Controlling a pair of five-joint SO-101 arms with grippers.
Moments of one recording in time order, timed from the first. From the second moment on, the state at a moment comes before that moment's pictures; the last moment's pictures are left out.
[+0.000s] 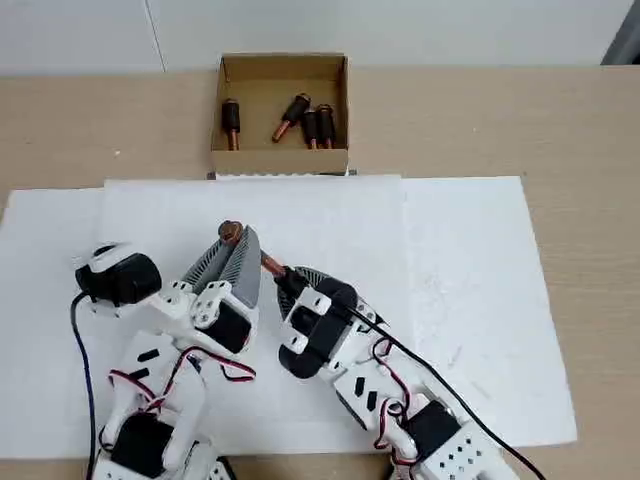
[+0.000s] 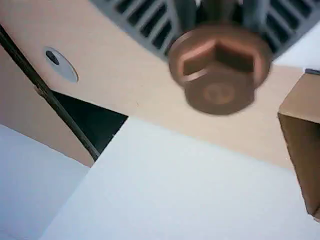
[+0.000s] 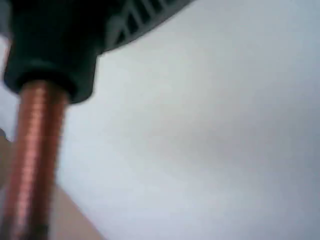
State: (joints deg) left arm 17.3 -103.5 84.2 34.6 39.9; right arm -42.3 -89.3 95.2 14.0 17.0
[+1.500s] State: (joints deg) left arm 20.5 -103.4 84.0 43.9 23.2; right arm -41.8 -89.2 95.6 14.1 20.2
